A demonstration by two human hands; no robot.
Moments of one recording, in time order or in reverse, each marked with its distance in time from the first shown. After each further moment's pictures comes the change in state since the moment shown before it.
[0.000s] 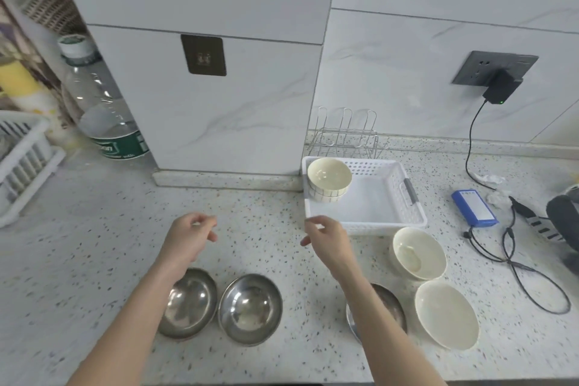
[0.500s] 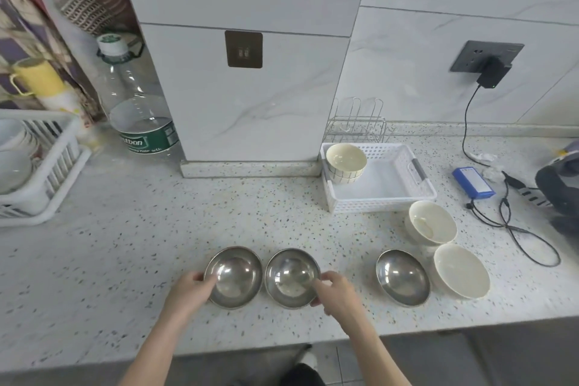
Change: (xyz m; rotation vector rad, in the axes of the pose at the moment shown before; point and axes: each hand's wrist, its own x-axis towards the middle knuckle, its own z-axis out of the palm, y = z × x) left_hand -0.039 -0.128 -0.059 0.233 -0.088 -0.202; right_hand -0.119 0.052 0.080 -0.095 -0.082 0.323
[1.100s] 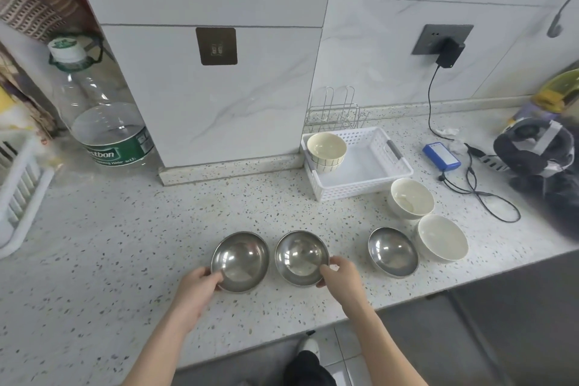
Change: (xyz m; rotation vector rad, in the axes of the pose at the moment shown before) left_hand 0.003 0.022 -0.005 -0.090 -0.195 0.005; right_hand -0.006 0.003 0.008 0.183 0.213 0.044
